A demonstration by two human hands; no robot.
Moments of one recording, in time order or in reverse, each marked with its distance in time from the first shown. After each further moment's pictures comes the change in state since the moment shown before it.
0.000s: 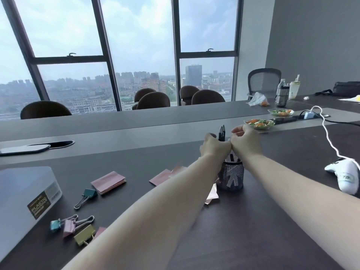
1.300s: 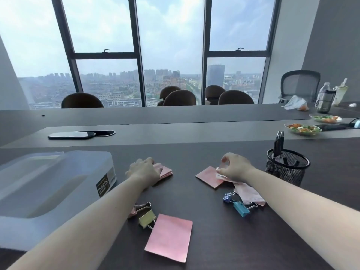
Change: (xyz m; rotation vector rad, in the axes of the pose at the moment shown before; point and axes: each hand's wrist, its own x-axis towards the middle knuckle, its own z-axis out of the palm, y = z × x) left_hand 0.000 -0.134 -0.286 0.959 0.258 -0.210; right_hand -0.074 -0.031 0.111 -0.586 -0.675 -0.144
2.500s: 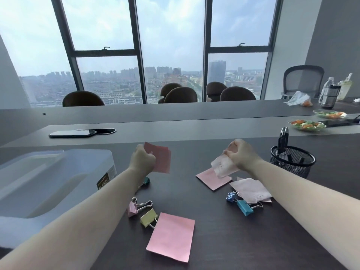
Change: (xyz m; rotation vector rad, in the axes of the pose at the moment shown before) left_hand 0.000 0.006 -0.018 -0.722 0.184 0.003; right_hand 0.012 0.001 -0.010 0.402 0.214 0.003
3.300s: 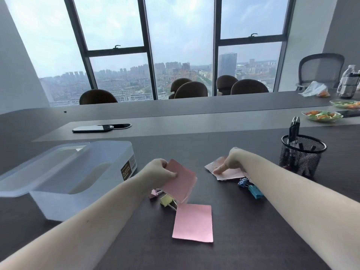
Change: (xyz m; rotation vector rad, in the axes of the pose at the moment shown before) left_hand -0.080 0.000 -0.040 0.165 -0.417 -0.052; right_hand -0.034 -0.040 0.029 -0.465 -0.435 0.331
